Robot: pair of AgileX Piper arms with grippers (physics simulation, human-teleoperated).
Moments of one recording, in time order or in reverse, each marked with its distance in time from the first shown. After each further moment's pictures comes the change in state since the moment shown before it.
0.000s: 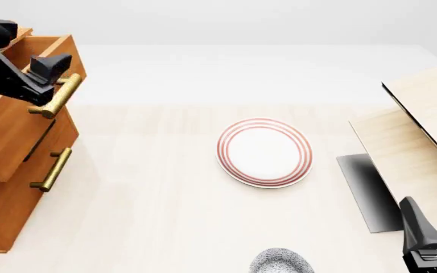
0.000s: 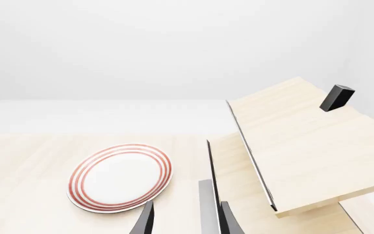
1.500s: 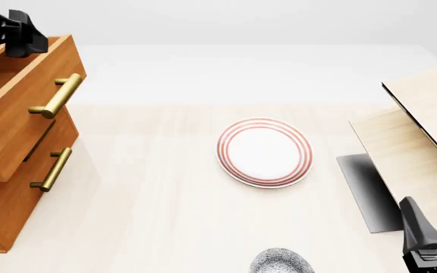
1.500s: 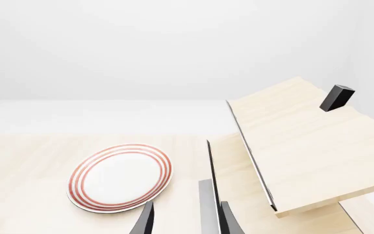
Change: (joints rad) left arm 0.172 0.318 -0.522 0.638 -0.383; right arm 0.000 0.000 0.000 0.000 0.000
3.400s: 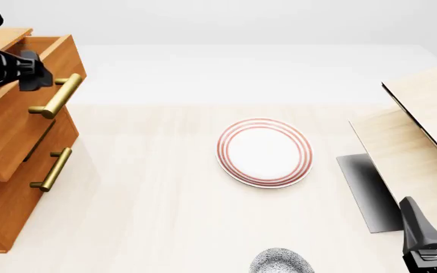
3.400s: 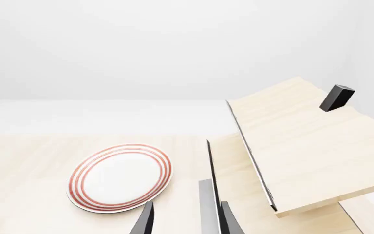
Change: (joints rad) left arm 0.061 -0.006 0.204 -0.104 -0.086; right arm 0.000 0.000 0.000 0.000 0.000
